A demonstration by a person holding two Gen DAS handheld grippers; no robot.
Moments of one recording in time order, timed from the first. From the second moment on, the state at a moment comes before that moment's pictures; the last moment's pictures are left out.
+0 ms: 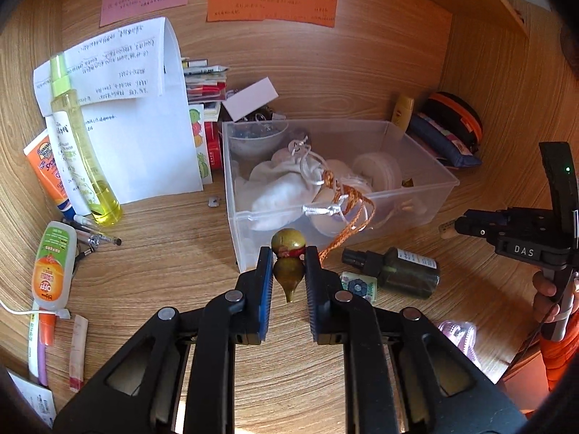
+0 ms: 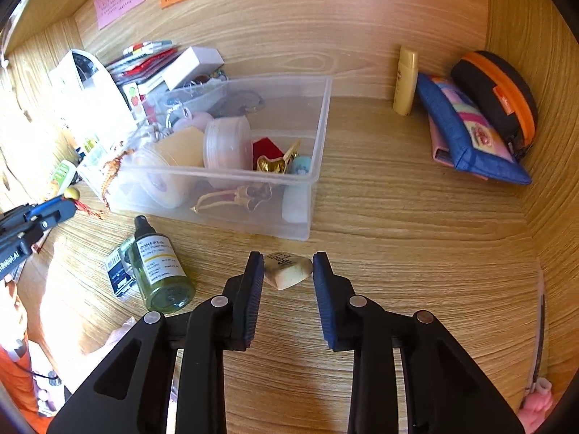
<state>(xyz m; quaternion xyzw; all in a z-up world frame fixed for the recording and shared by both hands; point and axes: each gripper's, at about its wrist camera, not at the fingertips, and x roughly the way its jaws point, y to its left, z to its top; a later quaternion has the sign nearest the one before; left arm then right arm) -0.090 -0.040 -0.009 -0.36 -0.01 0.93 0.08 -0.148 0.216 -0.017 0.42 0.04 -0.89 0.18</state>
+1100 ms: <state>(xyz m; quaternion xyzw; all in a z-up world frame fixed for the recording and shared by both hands) -0.147 -0.053 0.000 -0.34 -0.03 0.94 0.08 -0.172 0.204 0.030 0.36 0.03 -0.91 0.19</state>
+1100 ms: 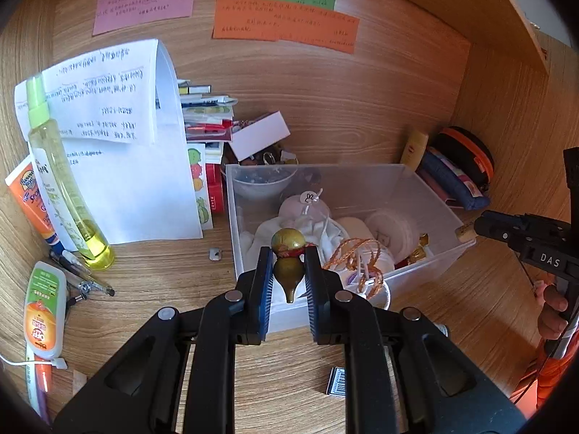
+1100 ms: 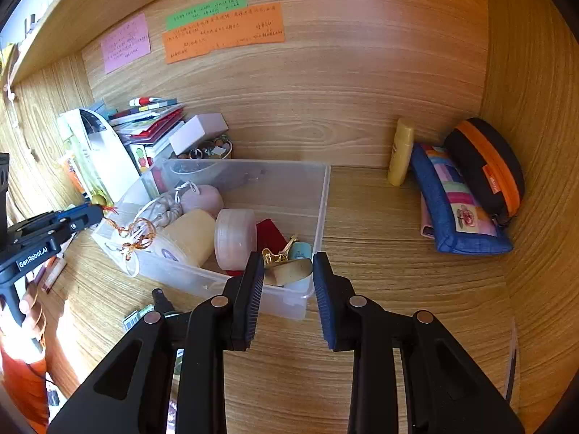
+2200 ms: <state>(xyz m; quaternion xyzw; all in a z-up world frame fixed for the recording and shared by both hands) -0.135 -0.041 -0.001 -0.33 0.00 0.94 0.08 -0.179 0.173 0.014 0.39 0.07 -0.90 0.21</state>
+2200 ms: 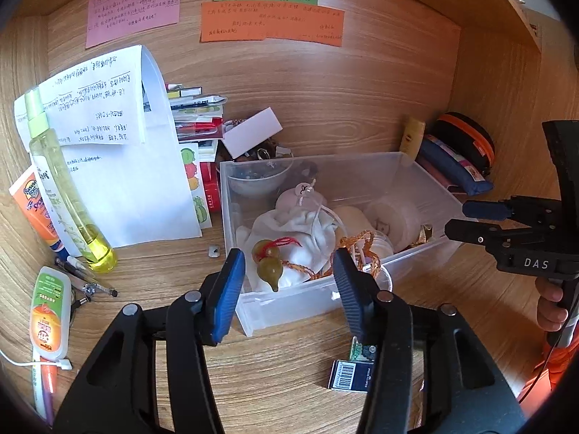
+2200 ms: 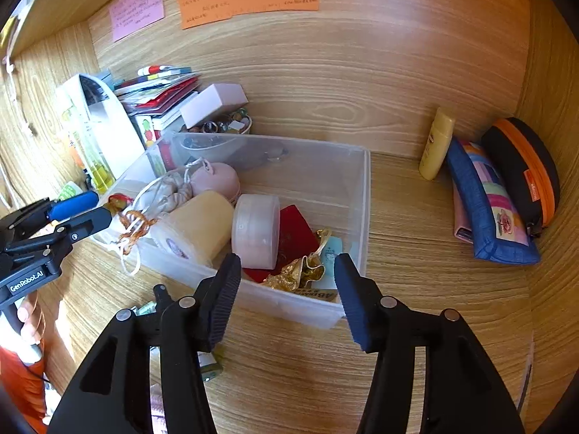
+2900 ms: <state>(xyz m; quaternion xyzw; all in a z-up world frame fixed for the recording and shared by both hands) -0.097 -0.044 0.009 -0.32 0.01 0.95 0.06 -0.132 0.146 0.011 0.38 0.11 -0.88 0.25</state>
